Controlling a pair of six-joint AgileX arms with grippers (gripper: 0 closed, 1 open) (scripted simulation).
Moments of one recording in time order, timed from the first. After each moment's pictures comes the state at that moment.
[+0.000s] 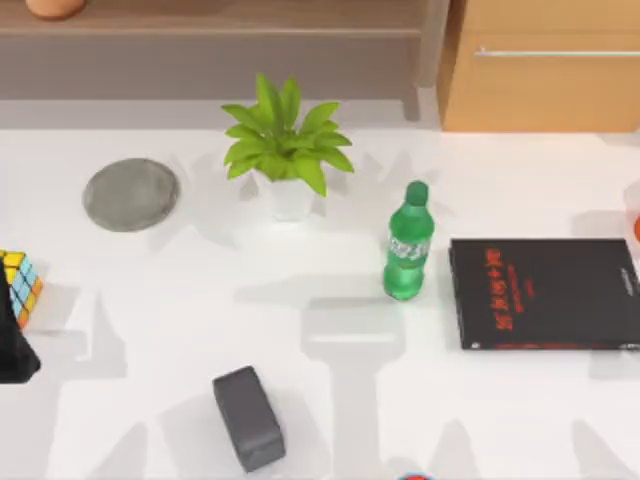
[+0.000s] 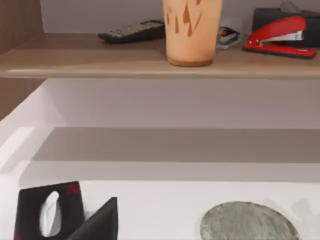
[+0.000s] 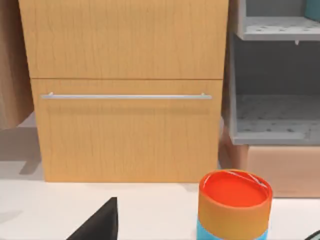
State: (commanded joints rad) left arm 0.00 0.00 0.00 0.00 0.00 0.00; right arm 0.00 0.00 0.00 0.00 0.00 0.00
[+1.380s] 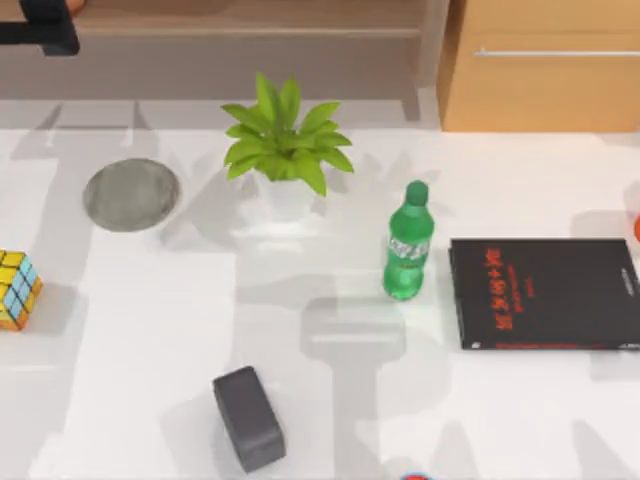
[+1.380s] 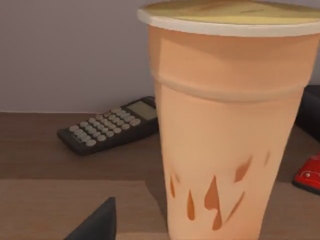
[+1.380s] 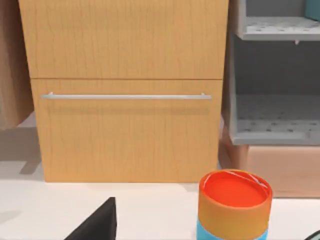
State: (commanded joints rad) left arm 0.00 1.63 0.84 0.76 0.03 0.00; right arm 0.00 0.00 0.00 0.00 0.00 0.00
